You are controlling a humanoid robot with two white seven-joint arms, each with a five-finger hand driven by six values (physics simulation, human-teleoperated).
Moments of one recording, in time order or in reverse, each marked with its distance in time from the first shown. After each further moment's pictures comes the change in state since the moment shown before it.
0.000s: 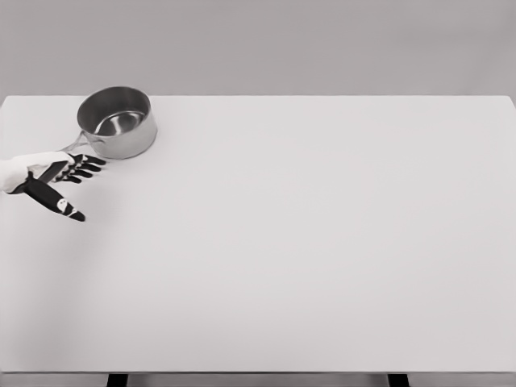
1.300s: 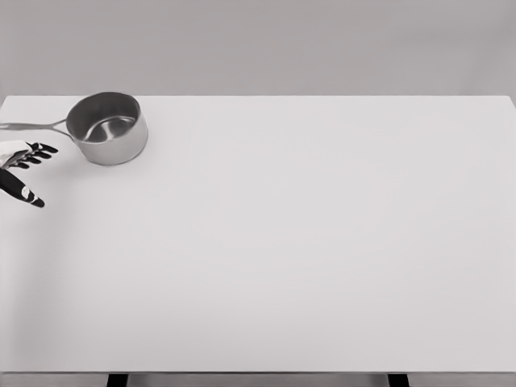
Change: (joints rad) left arm -0.020 -0.067 0.078 0.189 -0.326 -0.004 0.000; right arm 0.000 0.000 0.000 0.000 0.000 0.000 0.000
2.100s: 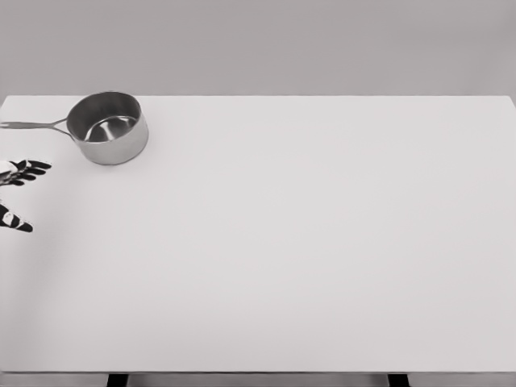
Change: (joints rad) left arm 0.408 0.129 0.379 -0.292 0.118 -0.083 0.000; right arm 0.000 0.000 0.000 0.000 0.000 0.000 0.000
